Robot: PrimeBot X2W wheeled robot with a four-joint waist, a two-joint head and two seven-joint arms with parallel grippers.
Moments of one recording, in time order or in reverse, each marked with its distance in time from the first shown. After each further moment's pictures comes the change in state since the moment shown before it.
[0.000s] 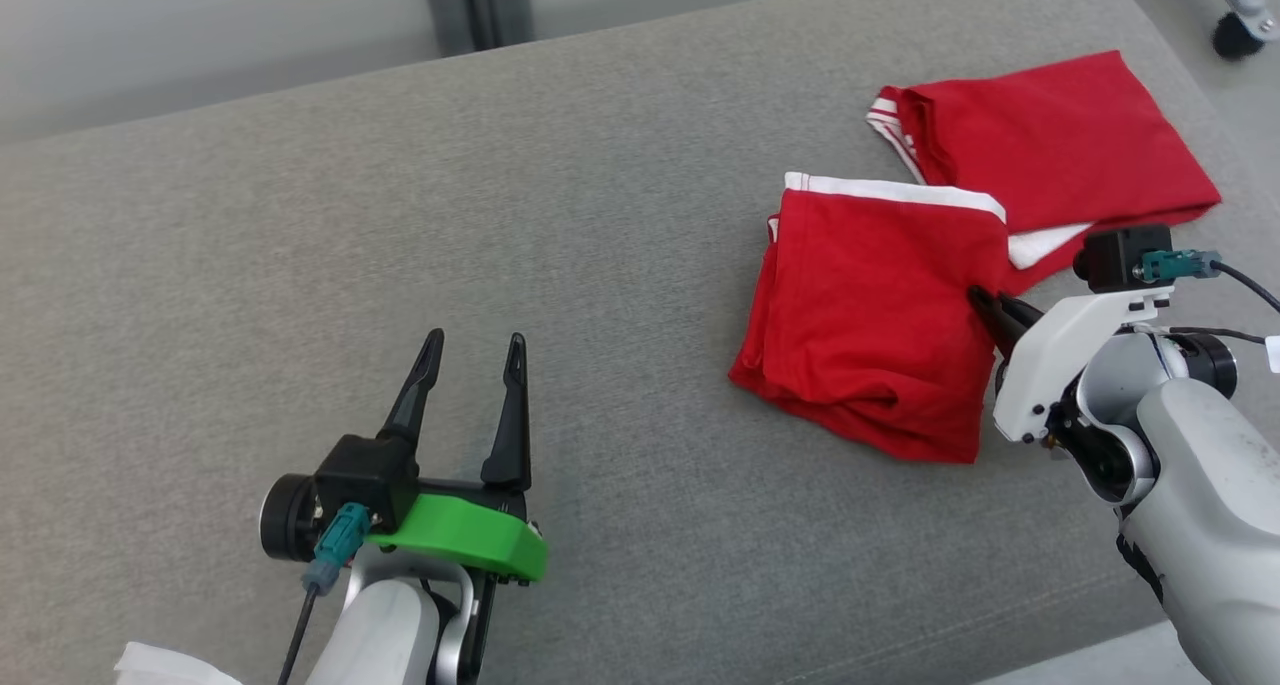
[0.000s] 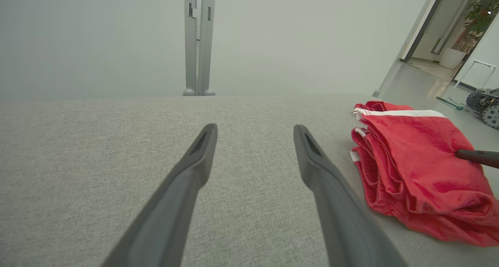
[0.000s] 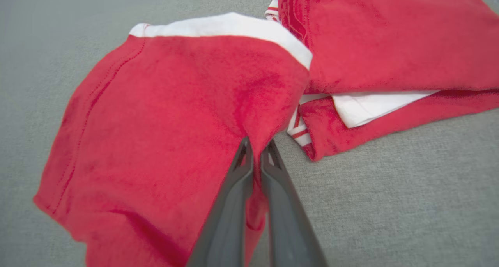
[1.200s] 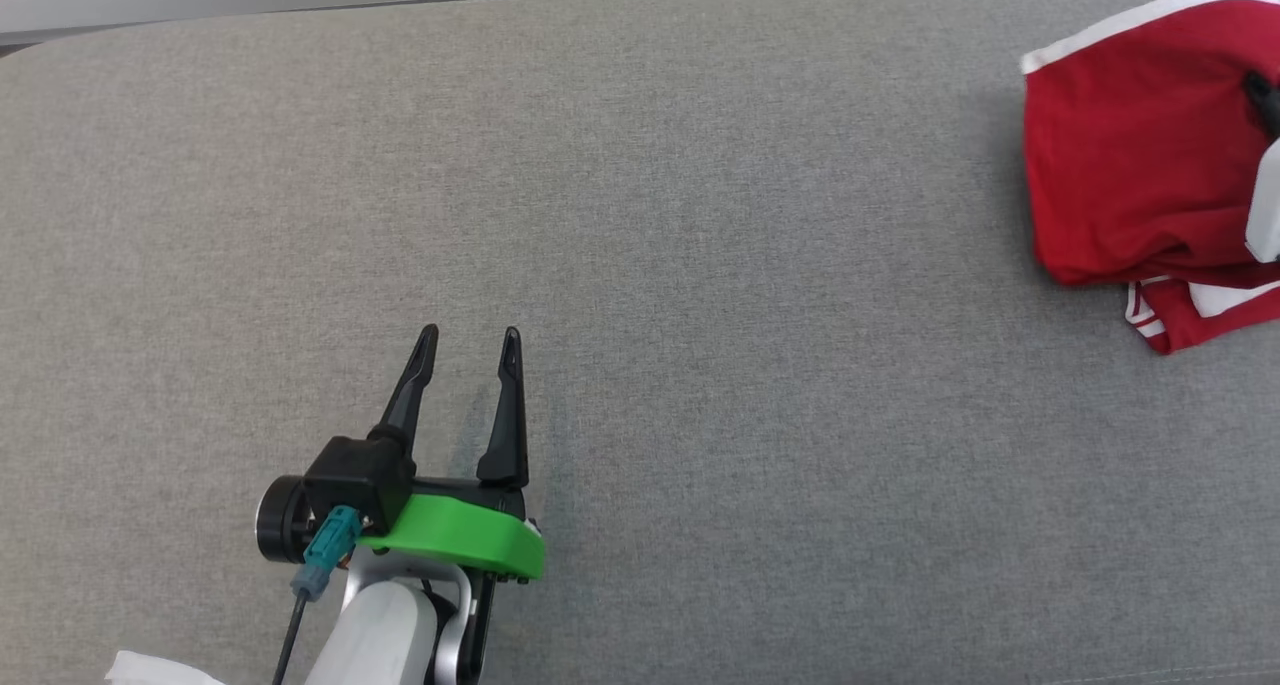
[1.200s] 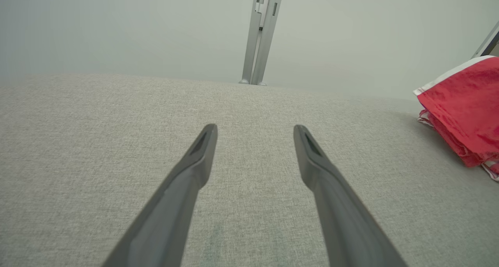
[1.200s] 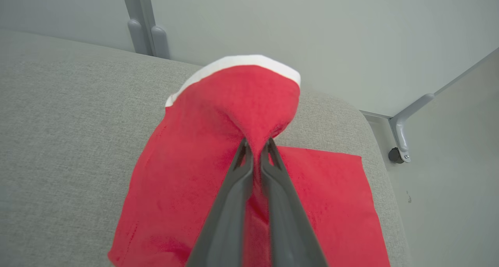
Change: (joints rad) left arm 0.007 0.000 0.002 -0.033 -0.019 0.011 0.000; right arm -0.263 -0.311 0.030 0.039 -0.107 0.000 0.019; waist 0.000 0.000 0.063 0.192
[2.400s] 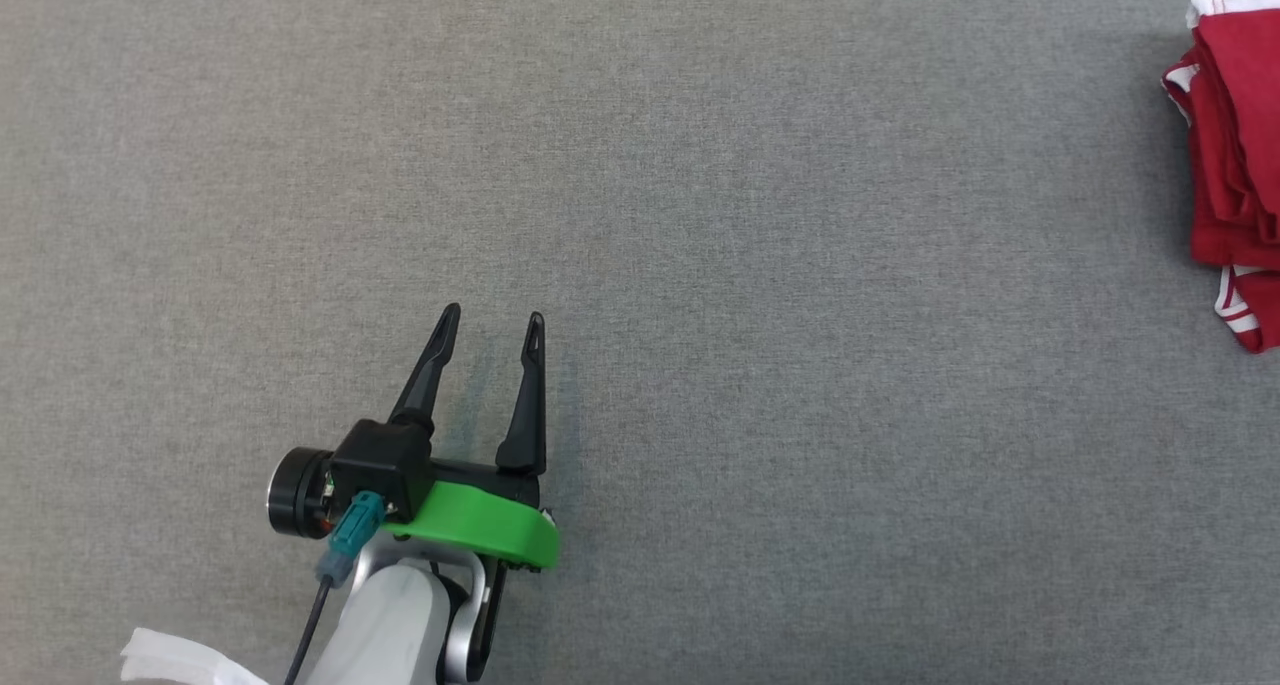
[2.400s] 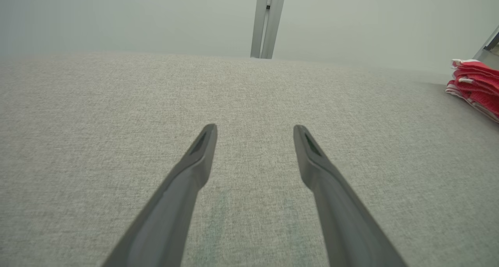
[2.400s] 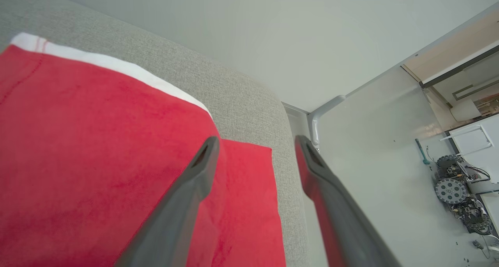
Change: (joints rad) left arm -0.033 0.000 -0.024 0.003 0.053 -0.016 0.000; right arm -0.121 -0.068 -0.149 0.361 -0.407 0.000 -0.240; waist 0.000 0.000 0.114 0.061
